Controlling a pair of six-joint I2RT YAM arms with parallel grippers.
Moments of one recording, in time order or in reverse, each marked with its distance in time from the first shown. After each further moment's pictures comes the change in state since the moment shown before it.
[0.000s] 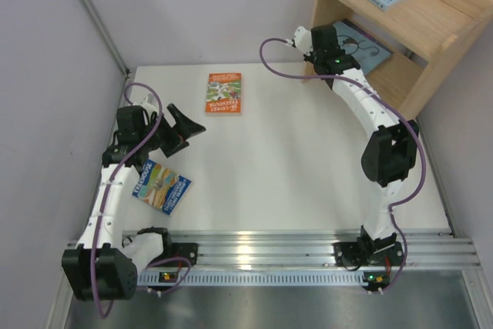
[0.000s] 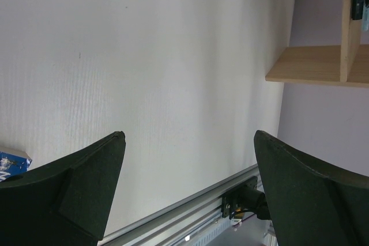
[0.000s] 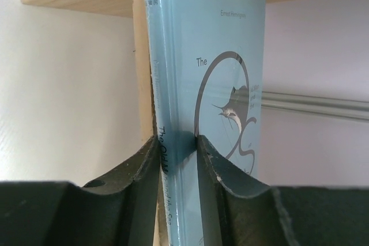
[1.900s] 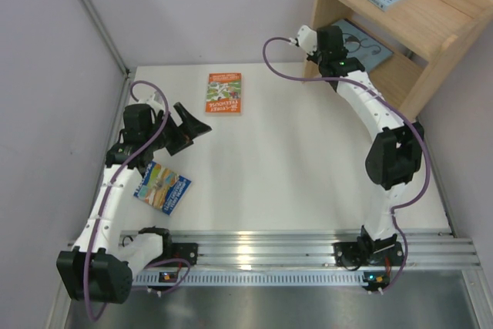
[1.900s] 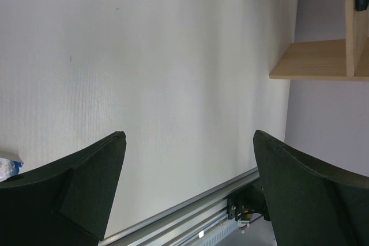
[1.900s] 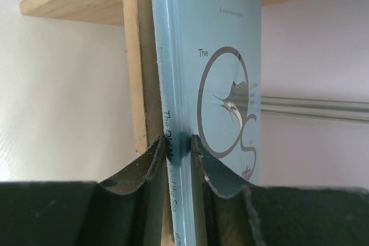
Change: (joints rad) left arm -0.094 -0.013 0.029 -0.006 -0.088 -0.013; right arm -0.021 -0.045 -0.072 0.076 -0.050 -0.001
